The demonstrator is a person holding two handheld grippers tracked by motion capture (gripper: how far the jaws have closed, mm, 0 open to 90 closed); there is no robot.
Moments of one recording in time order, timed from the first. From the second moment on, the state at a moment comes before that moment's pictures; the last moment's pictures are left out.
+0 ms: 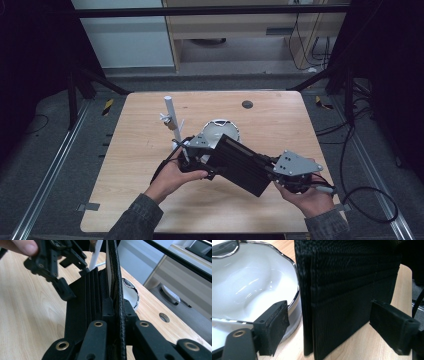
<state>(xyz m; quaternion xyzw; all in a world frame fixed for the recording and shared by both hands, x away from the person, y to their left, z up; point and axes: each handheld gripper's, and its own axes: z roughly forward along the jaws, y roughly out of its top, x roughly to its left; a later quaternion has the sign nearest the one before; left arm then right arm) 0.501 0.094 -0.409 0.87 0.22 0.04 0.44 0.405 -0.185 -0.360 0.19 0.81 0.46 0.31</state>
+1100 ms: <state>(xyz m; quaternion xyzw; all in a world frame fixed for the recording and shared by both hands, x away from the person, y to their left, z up) 0.491 0.093 -0.307 0.89 0.22 0.06 0.39 0.404 -0.188 -0.425 0.25 0.80 0.49 0.25</state>
